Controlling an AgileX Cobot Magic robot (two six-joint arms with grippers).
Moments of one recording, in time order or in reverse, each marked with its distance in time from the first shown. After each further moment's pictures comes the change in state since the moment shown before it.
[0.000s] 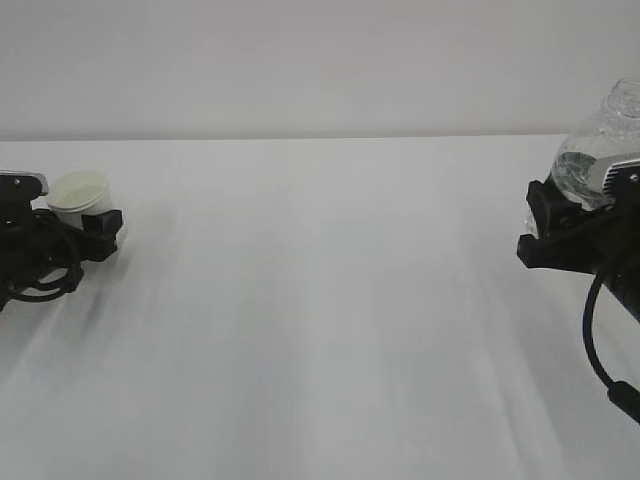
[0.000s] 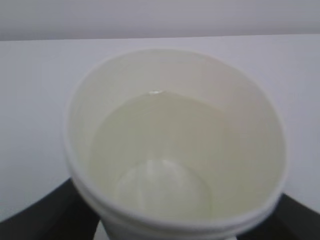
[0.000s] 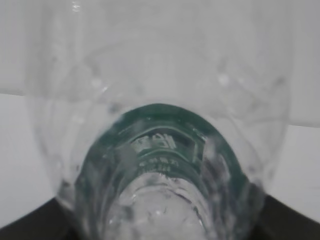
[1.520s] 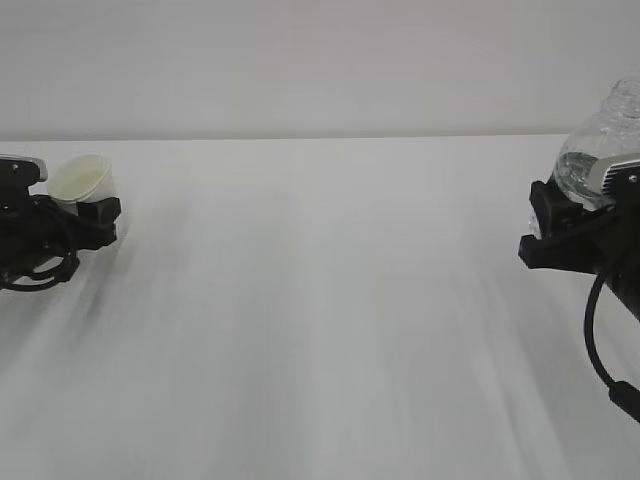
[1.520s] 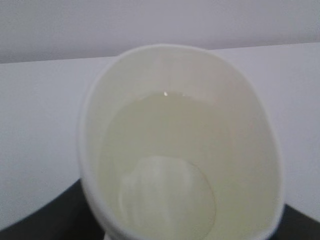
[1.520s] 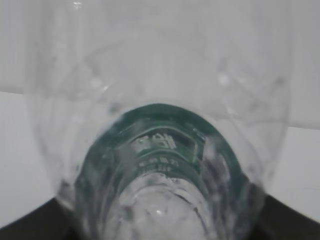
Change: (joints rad) left arm 0.000 -0.056 0.002 0.049 0.040 -0.008; right arm 0.000 0.000 0.000 0.015 0.000 -0.025
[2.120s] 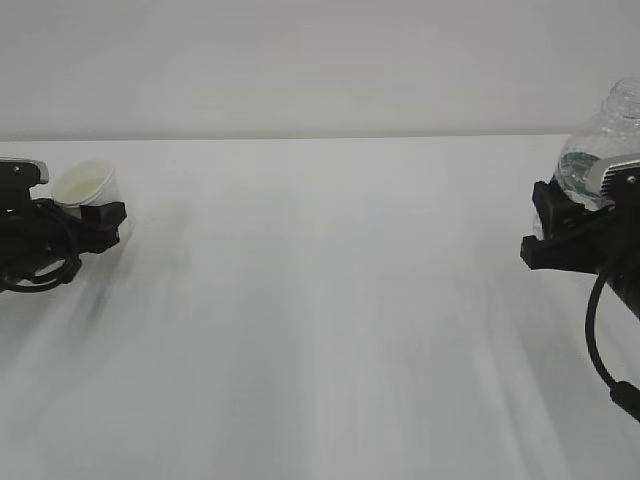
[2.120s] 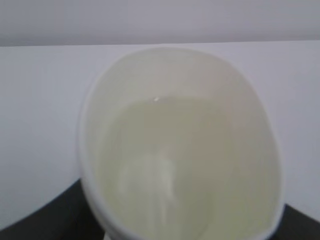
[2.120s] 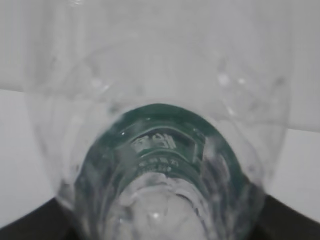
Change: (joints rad) left arm 0.000 -0.001 0.000 0.043 0.019 -0.071; right arm 0.000 0.000 0.000 0.013 0.000 -0.025
